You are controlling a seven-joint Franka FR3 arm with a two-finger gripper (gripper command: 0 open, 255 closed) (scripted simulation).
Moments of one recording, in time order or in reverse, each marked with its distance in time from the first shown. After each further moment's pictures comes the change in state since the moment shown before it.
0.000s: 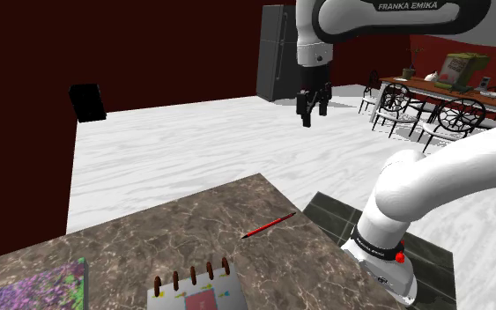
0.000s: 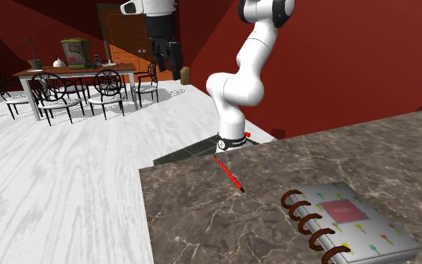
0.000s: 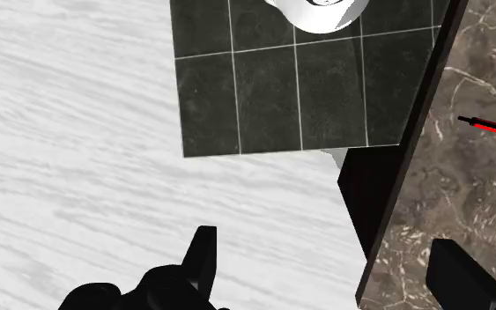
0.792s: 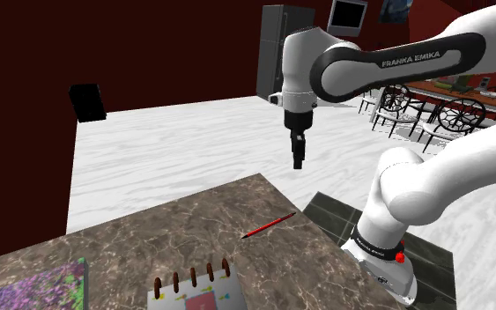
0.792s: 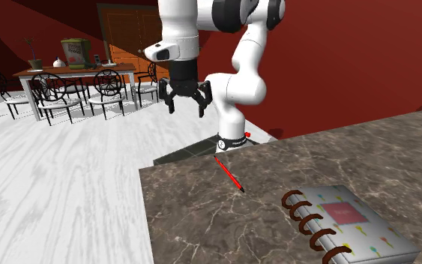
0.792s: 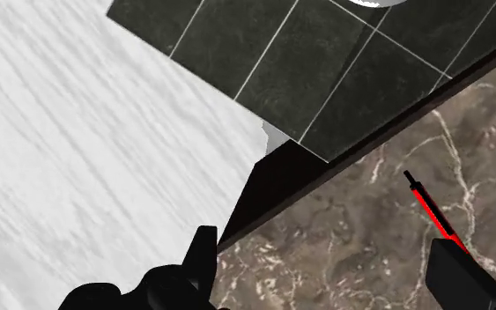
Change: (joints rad) arm 0.260 -0.050 -0.013 -0.300 0.042 0.315 -0.399
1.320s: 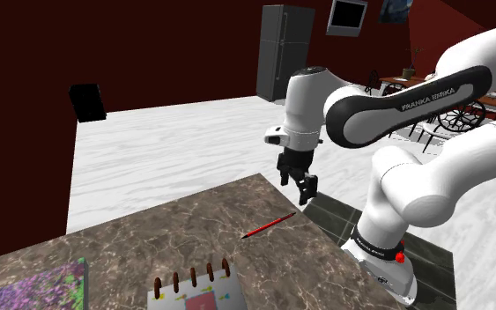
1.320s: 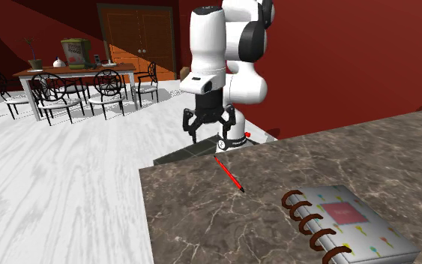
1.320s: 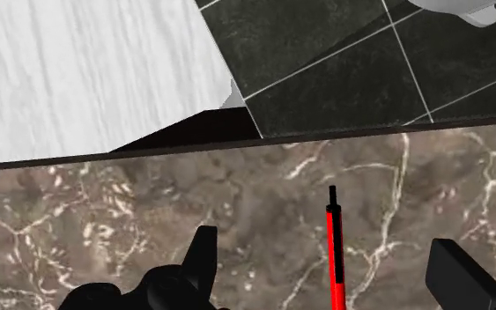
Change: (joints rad) arm 0.232 -0.063 -0.017 -0.232 0.044 0.226 -0.323
